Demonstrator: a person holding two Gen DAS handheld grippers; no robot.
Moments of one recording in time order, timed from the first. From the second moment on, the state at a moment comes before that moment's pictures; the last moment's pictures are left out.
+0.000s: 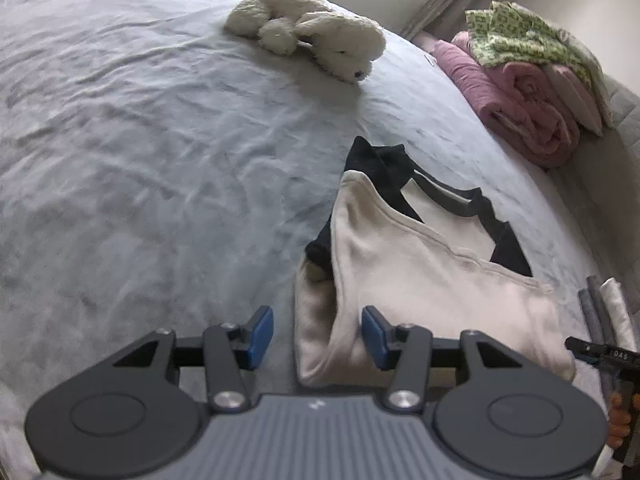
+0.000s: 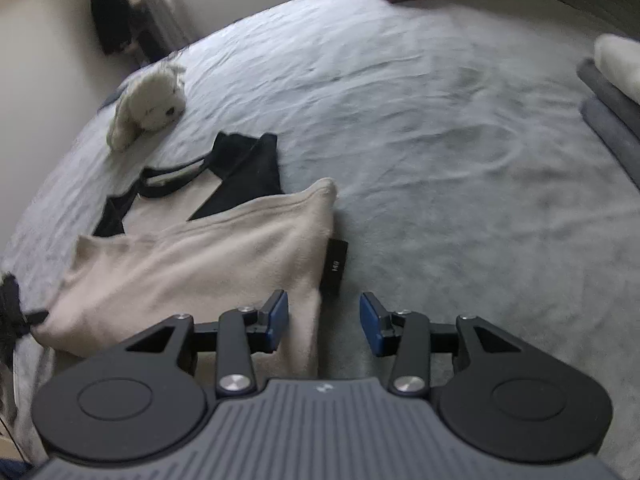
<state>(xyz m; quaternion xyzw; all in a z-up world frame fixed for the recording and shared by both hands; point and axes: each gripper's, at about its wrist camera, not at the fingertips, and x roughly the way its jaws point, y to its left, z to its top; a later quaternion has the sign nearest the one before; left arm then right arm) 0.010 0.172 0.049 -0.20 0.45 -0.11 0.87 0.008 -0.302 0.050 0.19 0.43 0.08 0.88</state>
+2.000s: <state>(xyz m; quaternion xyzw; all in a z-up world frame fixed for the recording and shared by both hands) -0.028 0.037 0.082 -0.03 0.35 -0.25 0.90 -0.025 -0.183 0.079 -0.05 0.30 0.26 0.91</state>
